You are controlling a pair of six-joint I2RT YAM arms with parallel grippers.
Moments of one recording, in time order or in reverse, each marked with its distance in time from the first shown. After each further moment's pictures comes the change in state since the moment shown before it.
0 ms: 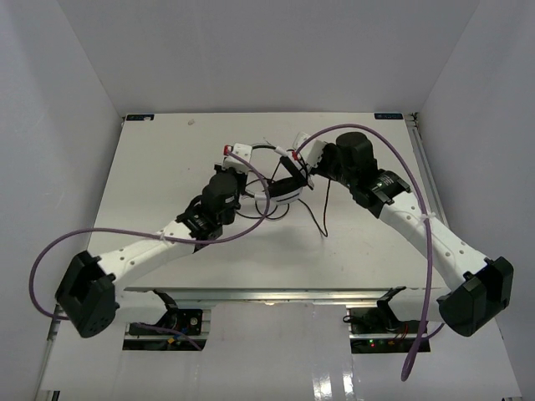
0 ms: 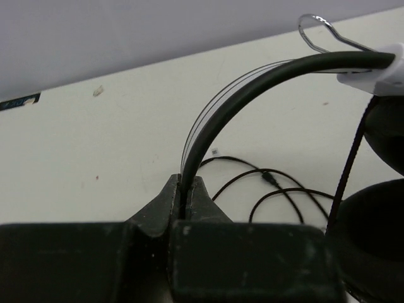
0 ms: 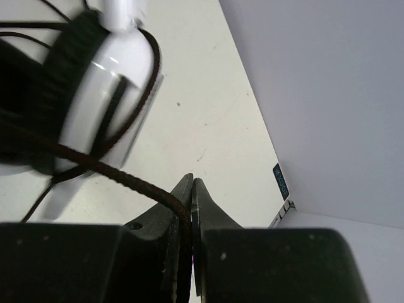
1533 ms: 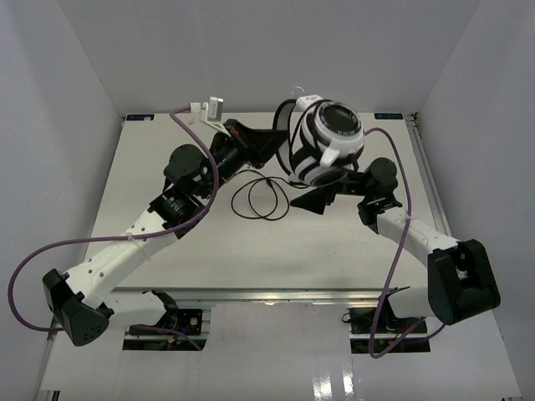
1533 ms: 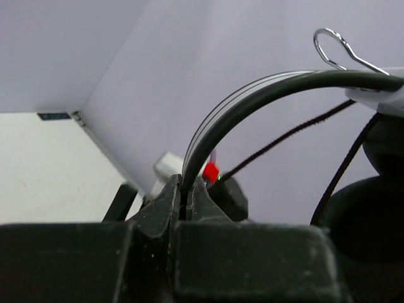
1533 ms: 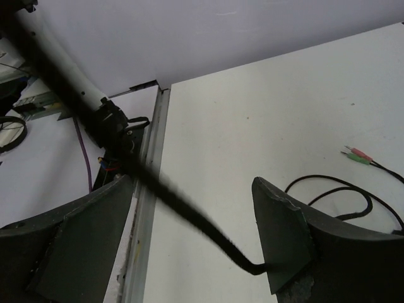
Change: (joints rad) left arm 0.011 -0.163 0.331 -0.016 0.768 -0.811; right arm -0.260 0.076 -0.467 1.254 -1.251 1.290
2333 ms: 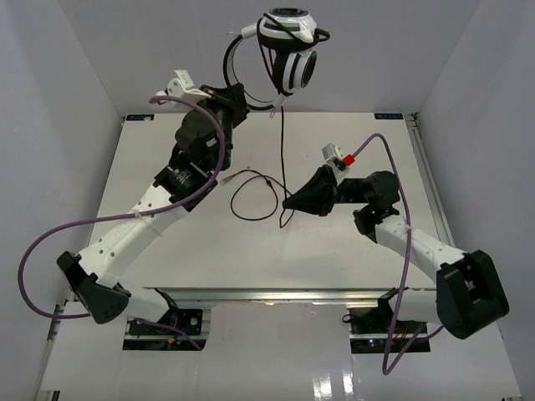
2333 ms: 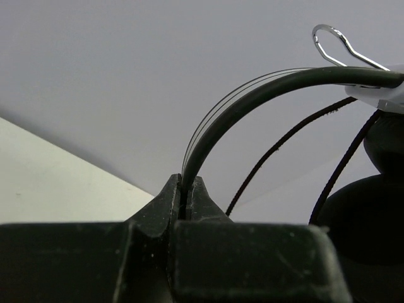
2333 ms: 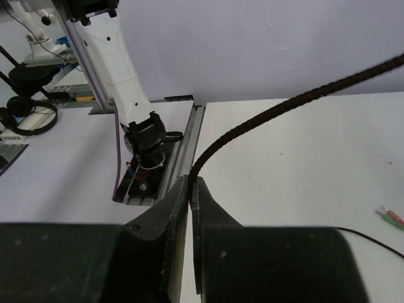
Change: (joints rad) left arm 0.014 0.198 0.365 -0.242 -0.784 -0.021; right arm 0.127 -0.065 -0.025 0.196 -0.008 0.109
